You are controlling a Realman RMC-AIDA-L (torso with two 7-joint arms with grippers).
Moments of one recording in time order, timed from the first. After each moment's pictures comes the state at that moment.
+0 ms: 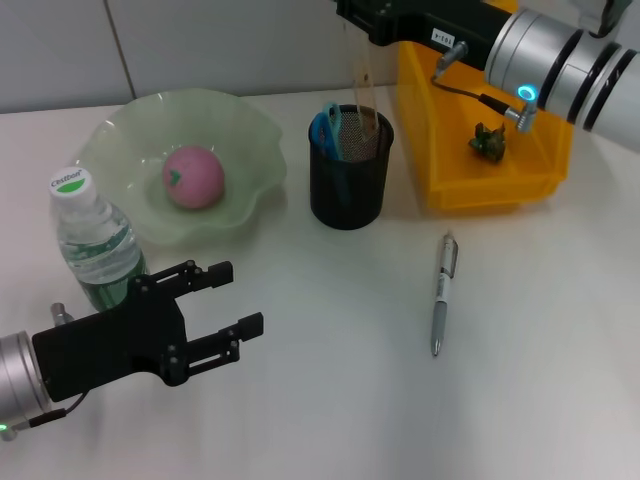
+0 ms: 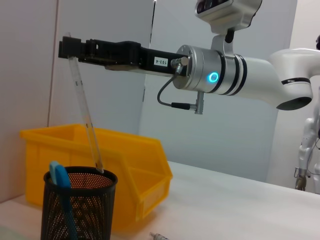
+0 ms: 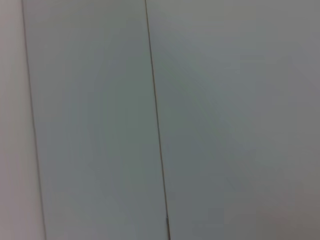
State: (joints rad) left arm -0.40 -2.07 0.99 0.43 1.59 1.55 -0.97; right arm 0.69 2.08 -1.14 -0.58 -1.12 -0.95 1.14
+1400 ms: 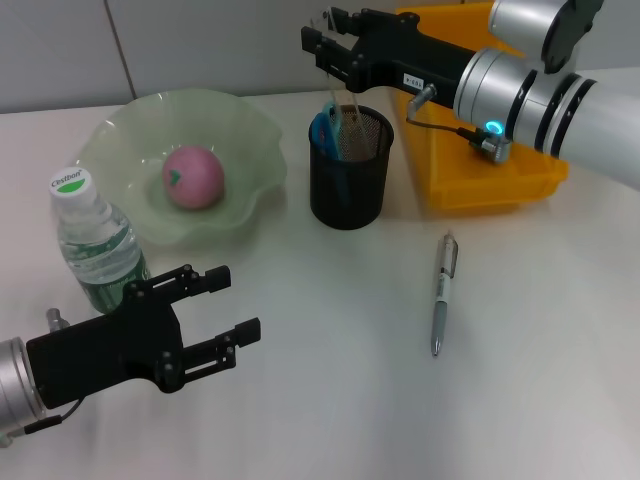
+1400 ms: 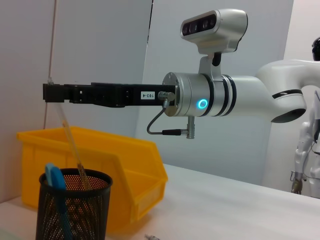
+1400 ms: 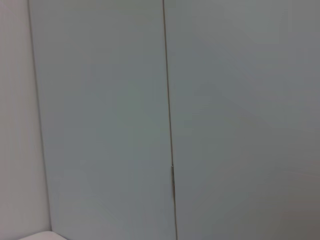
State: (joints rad) left arm -0.38 -2.06 0.99 0.44 1.59 1.57 -0.97; right arm 0.74 2.08 -1.20 -0.45 -1.09 -0.89 1.03
